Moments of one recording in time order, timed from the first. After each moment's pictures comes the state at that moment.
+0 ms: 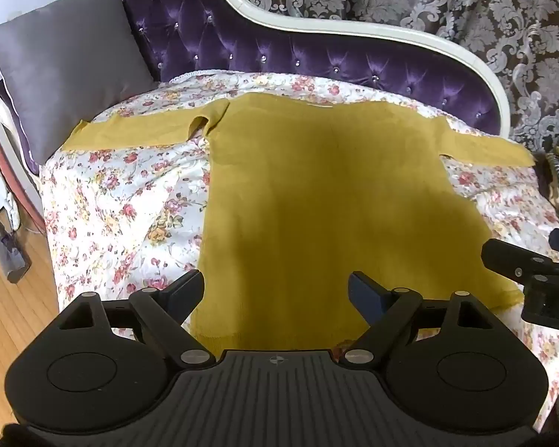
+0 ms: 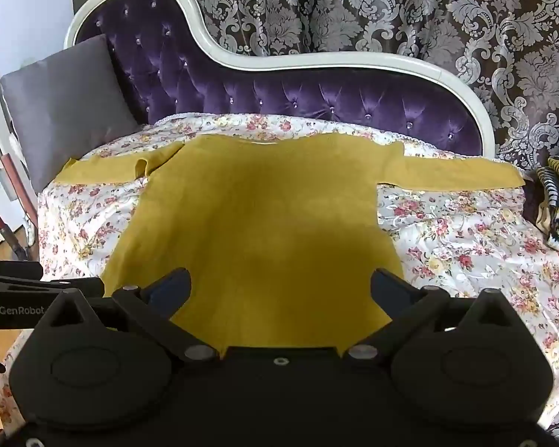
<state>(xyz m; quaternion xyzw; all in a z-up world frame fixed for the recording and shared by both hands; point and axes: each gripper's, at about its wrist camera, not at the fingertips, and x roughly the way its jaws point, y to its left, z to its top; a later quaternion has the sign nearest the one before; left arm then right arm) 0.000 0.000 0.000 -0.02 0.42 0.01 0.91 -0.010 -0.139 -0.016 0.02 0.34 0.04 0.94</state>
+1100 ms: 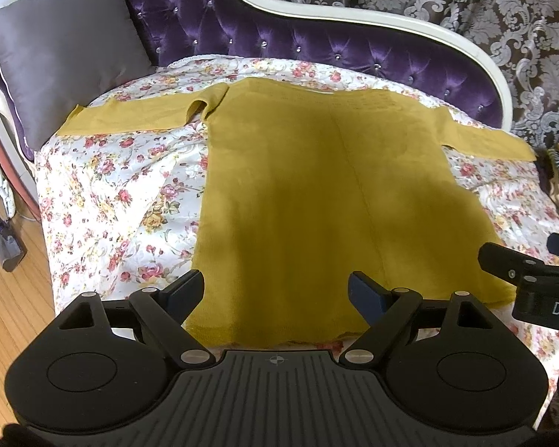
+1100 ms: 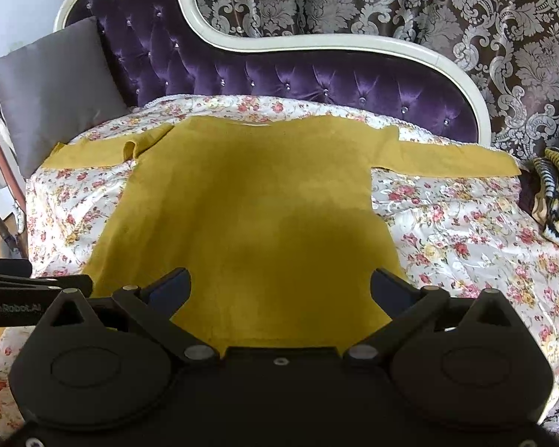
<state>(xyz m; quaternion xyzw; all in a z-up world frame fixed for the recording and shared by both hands) 0.005 0.003 -0.007 -0.03 0.44 0.00 0.90 -0.002 -0.136 -0.027 0.02 0.37 0.02 0.93</state>
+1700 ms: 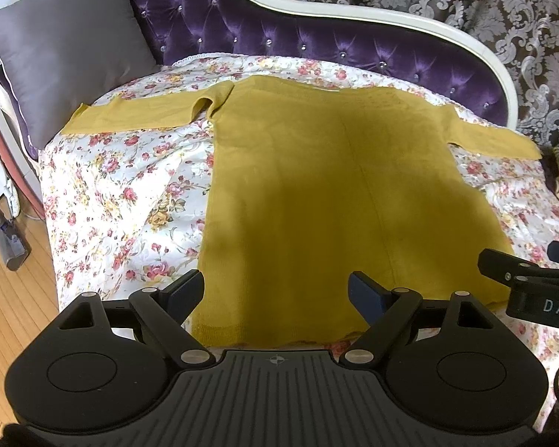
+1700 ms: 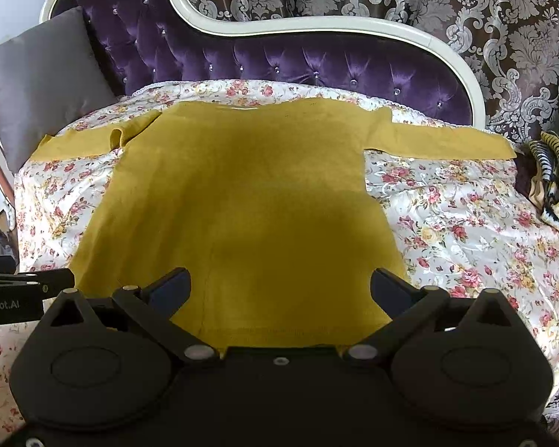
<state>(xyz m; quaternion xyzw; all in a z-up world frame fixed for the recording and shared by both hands) 0.005 0.005 -0.011 -0.03 0.44 0.01 0.90 0.003 -0.137 -0.038 0.02 0.39 0.00 0.92</state>
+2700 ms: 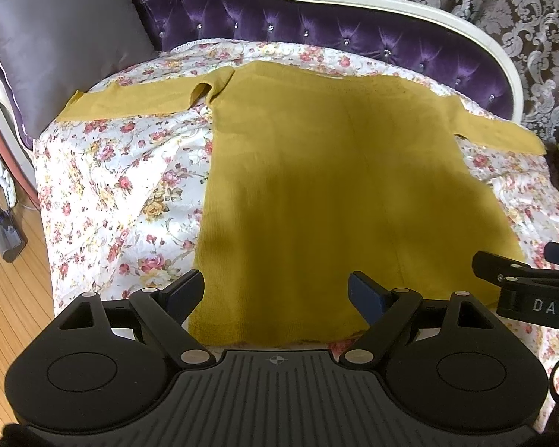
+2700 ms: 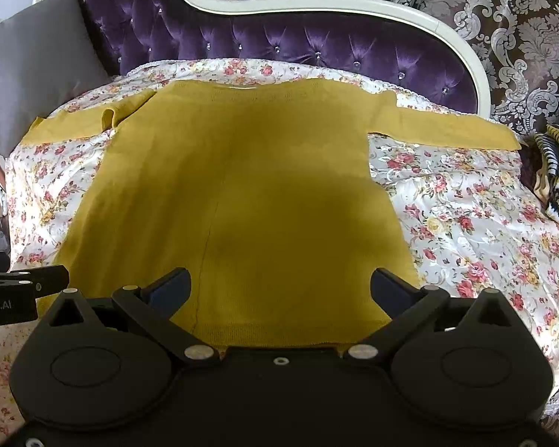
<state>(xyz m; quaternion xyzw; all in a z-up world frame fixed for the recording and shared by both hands) 0.015 0.009 -0.023 -0.03 0.46 0.01 0.89 0.019 -0.130 -0.050 0.01 0.42 0.00 0.91</state>
